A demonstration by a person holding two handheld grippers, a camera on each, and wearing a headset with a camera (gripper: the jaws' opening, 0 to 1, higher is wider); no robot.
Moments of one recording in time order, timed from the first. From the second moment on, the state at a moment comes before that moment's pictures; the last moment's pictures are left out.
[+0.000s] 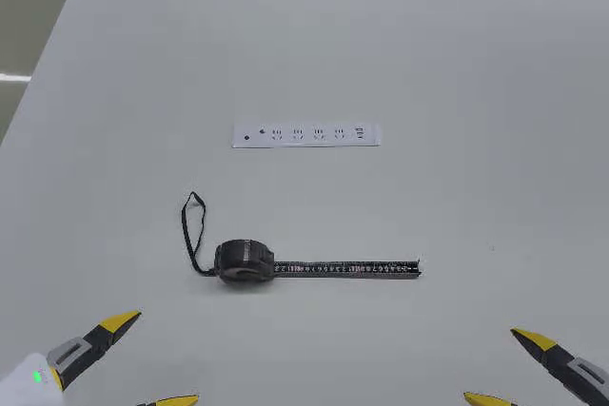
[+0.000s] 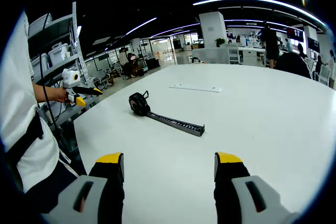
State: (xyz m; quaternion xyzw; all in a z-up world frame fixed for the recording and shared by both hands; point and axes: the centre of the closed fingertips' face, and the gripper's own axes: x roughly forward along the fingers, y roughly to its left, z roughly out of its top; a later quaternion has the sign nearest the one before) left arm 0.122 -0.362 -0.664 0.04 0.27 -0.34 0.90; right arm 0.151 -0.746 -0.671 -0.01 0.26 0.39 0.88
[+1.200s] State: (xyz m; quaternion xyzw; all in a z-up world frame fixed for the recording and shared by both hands) left arm 0.123 -0.362 -0.656 0.05 0.26 -0.34 0.90; right arm 0.151 -0.739 -0.668 0.00 0.25 0.39 0.88
